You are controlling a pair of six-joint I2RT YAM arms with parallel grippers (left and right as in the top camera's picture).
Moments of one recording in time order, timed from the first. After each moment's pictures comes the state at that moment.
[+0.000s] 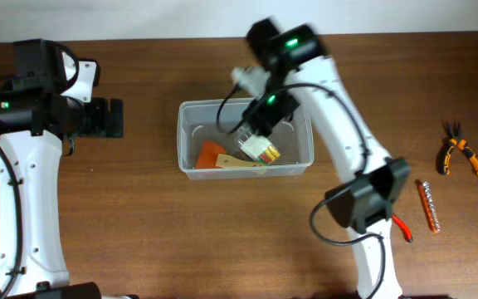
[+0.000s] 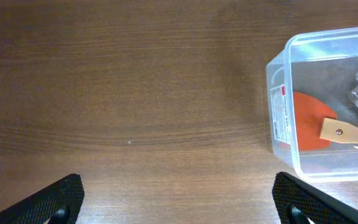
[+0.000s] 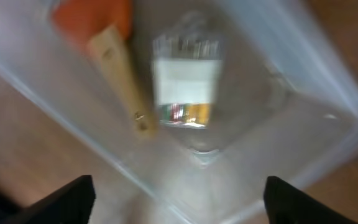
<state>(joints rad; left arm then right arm) 0.13 1.58 1.73 -1.23 0.03 0.18 0.42 2.29 2.52 -1.69 -0.09 -0.34</state>
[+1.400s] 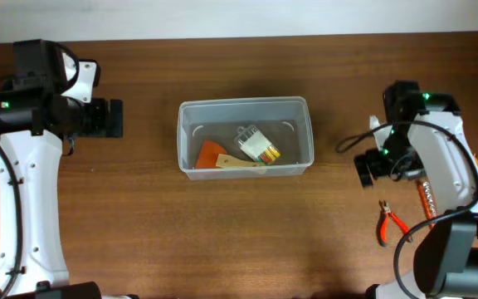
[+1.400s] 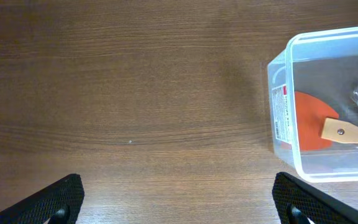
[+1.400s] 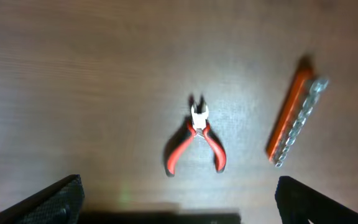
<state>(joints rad) 0.13 1.58 1.73 -1.23 0.03 0.18 -0.10 1.72 1.37 -1.36 0.14 -0.19</state>
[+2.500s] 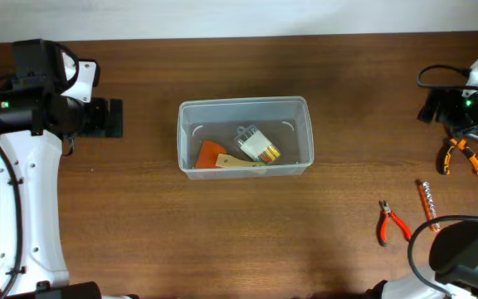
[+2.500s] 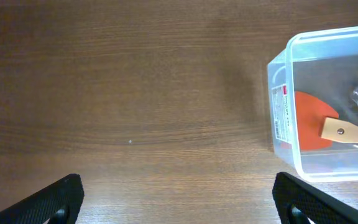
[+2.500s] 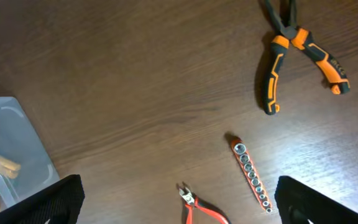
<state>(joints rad) 0.13 1.58 1.73 -1.23 0.03 0.18 -0.42 1.79 1.84 -1.33 -0.11 0.00</state>
